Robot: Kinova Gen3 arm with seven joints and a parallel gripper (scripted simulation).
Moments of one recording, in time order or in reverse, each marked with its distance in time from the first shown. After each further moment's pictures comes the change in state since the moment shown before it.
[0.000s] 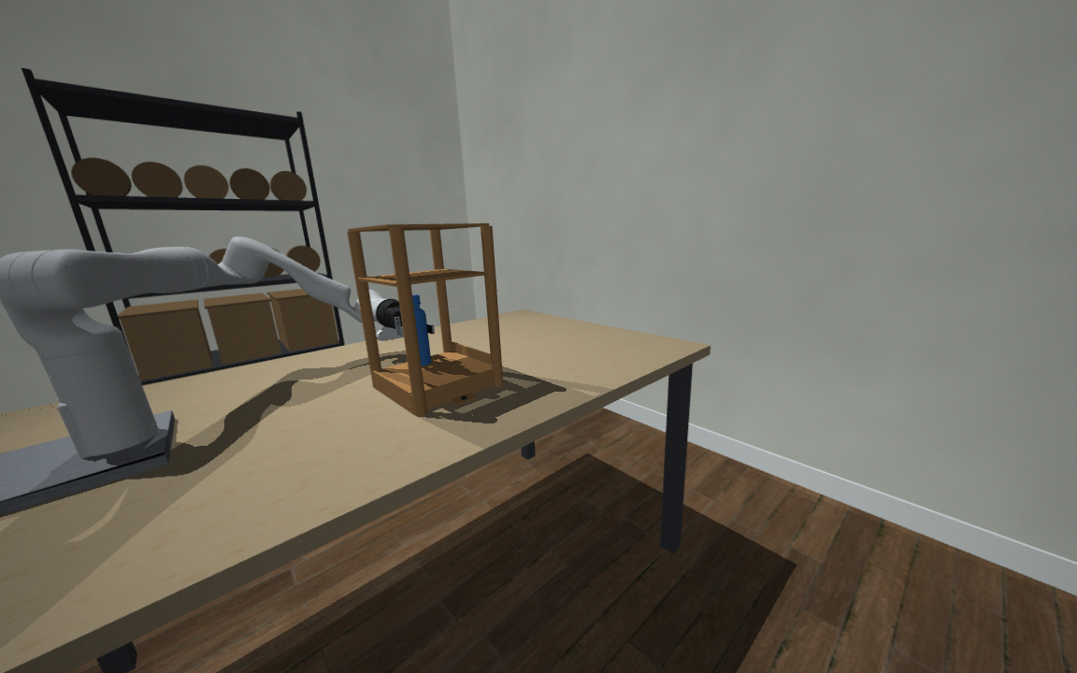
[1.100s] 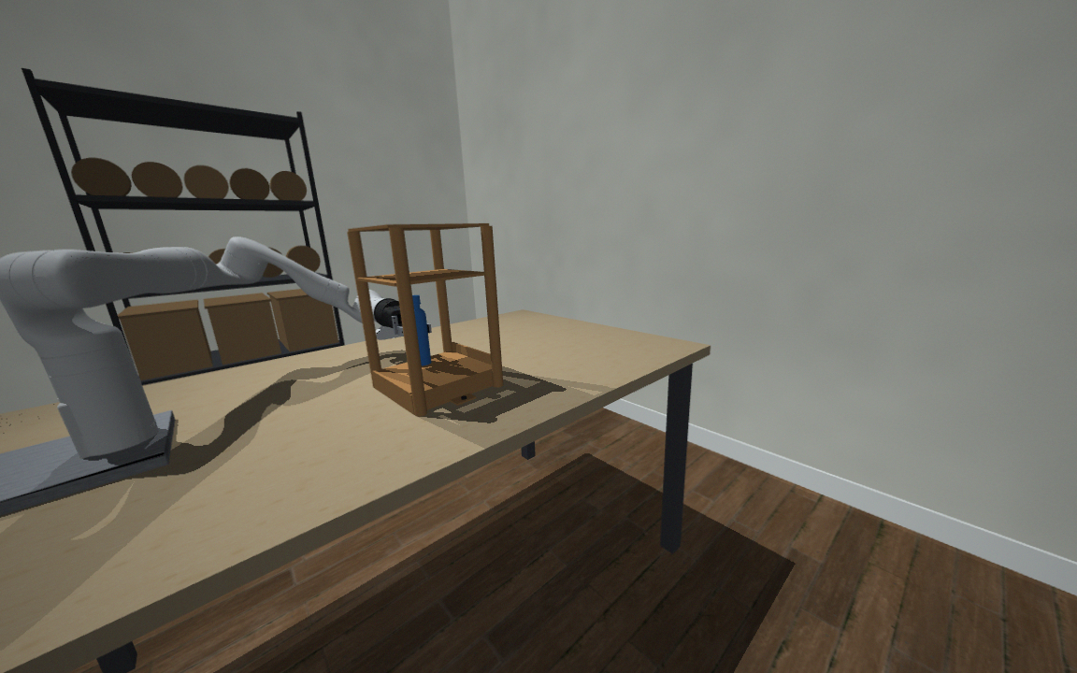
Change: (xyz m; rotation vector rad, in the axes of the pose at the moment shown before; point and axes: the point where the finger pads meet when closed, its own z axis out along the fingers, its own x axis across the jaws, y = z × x) arm -0.001 0.000 -0.014 -0.001 -0.002 0.000
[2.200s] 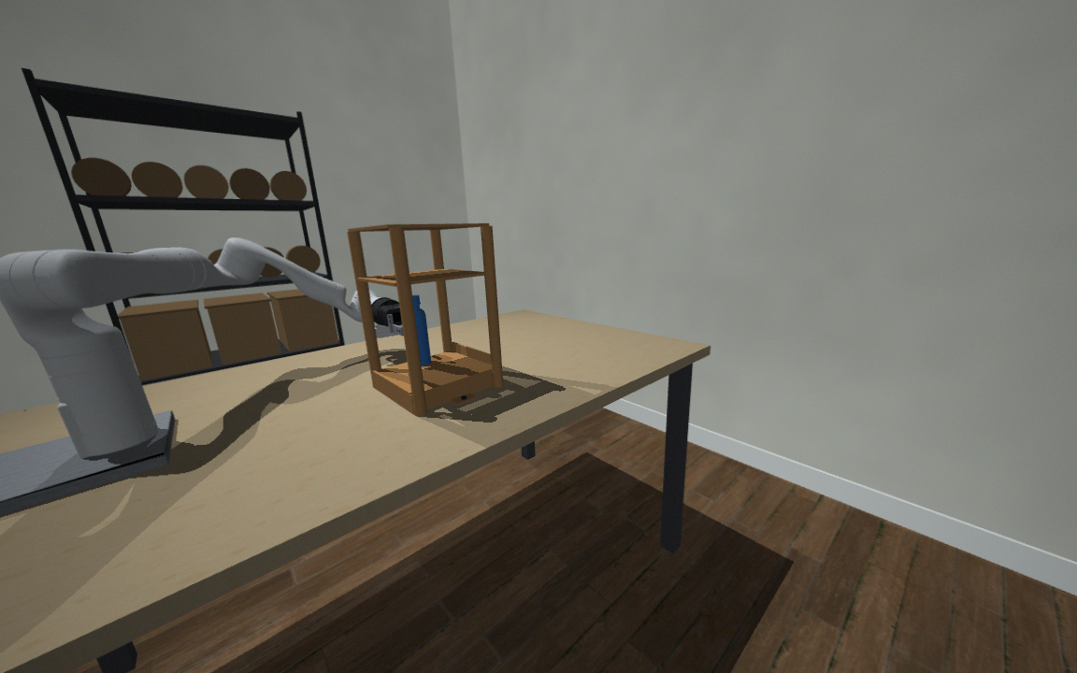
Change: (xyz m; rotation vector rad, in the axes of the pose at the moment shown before) arm 0.000 0.000 -0.029 0.000 0.000 0.000
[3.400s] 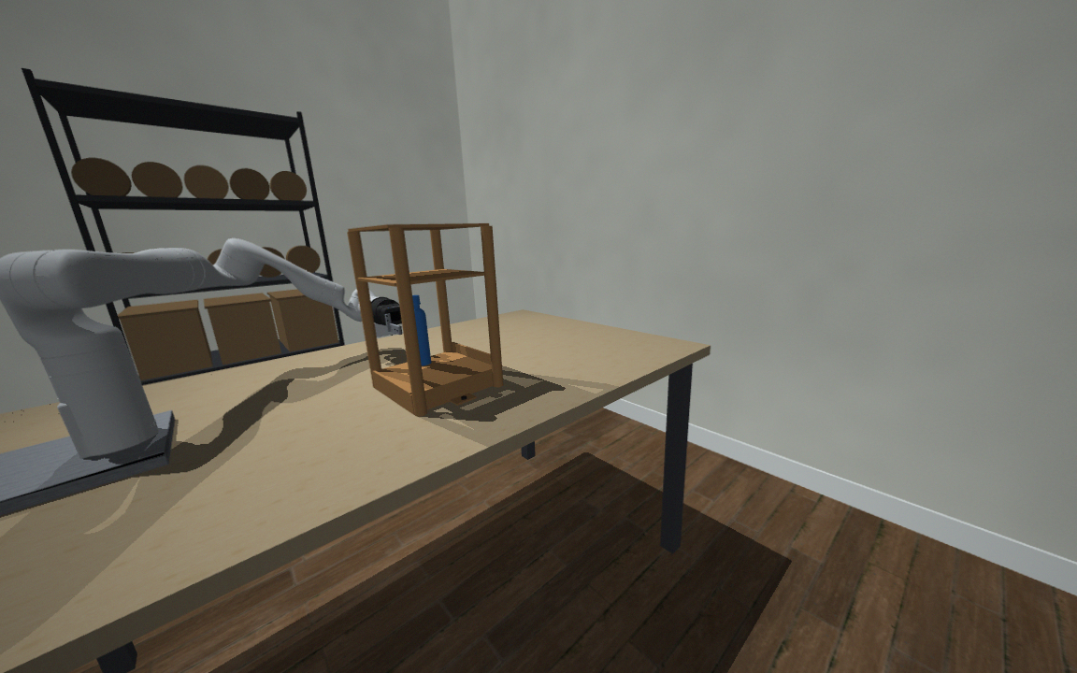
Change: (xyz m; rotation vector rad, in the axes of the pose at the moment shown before) arm 0.001 0.000 -0.016 0.000 0.002 0.000
